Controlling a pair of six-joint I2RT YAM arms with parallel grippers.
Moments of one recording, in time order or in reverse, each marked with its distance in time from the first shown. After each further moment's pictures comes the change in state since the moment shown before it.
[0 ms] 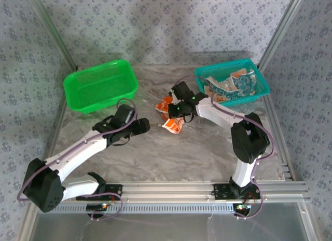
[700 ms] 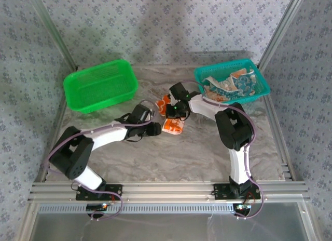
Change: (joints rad) left arm -0.026 0.418 0.039 0.314 0.210 0.159; right arm -0.050 0.236 0.092 0.033 -0.119 0.070
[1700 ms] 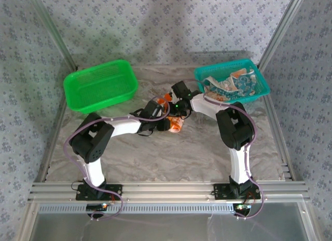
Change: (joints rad) left arm -0.045 0.234 0.162 0.087 -0.064 0.029; right arm -0.019 0.000 0.000 0.032 -0.029 0.030
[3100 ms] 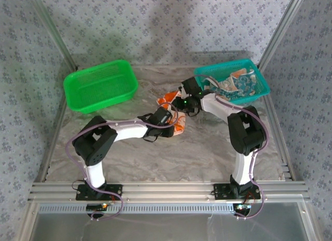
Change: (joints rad) left arm -0.138 0.000 0.036 -0.131 -0.186 0.031; right arm -0.077 -0.146 -0.095 0.049 0.027 0.018
